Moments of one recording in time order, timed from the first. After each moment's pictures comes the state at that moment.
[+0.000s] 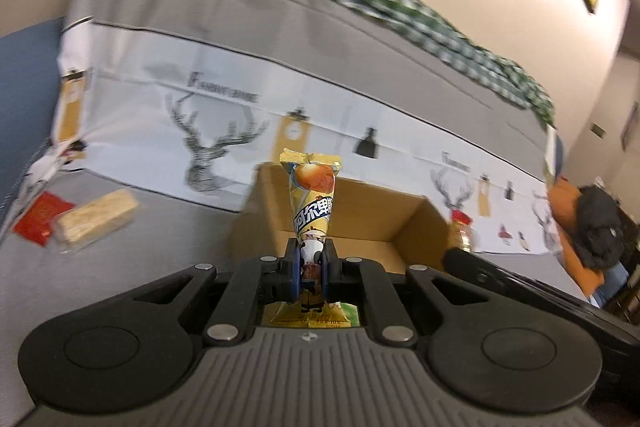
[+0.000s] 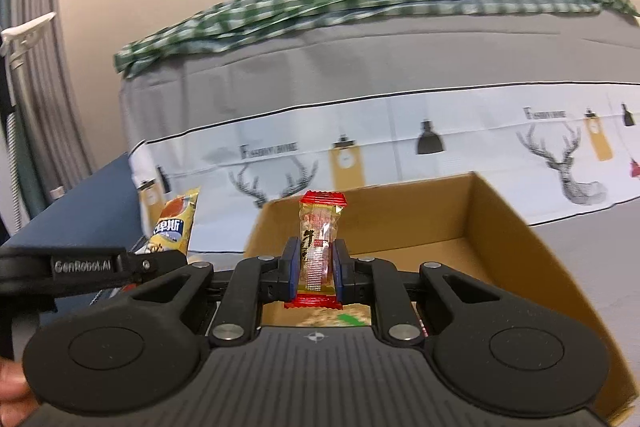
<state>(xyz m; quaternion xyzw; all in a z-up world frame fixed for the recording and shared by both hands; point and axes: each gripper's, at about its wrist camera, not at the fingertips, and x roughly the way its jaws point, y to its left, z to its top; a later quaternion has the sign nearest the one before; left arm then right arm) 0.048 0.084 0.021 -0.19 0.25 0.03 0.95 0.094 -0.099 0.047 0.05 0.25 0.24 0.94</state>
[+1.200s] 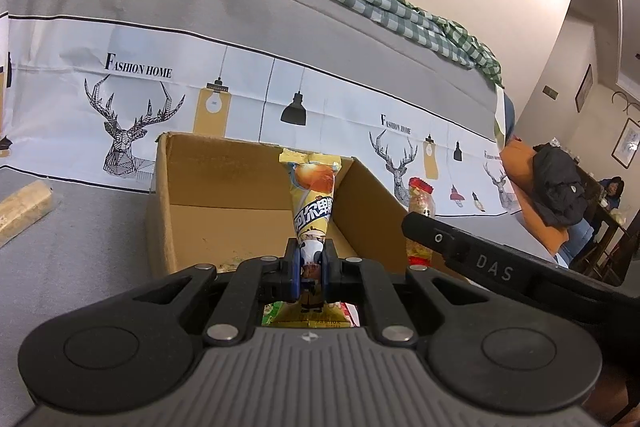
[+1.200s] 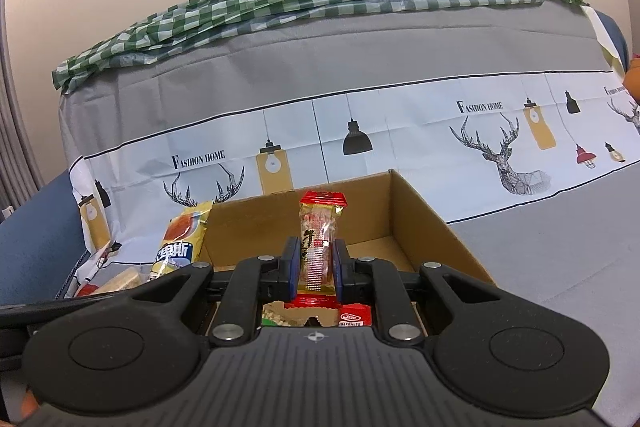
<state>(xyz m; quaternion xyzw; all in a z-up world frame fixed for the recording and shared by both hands) 0.072 0.036 0.003 -0.17 0.27 -0.05 0.95 0.109 -0.139 0.039 0.05 0.25 0.16 0.95</state>
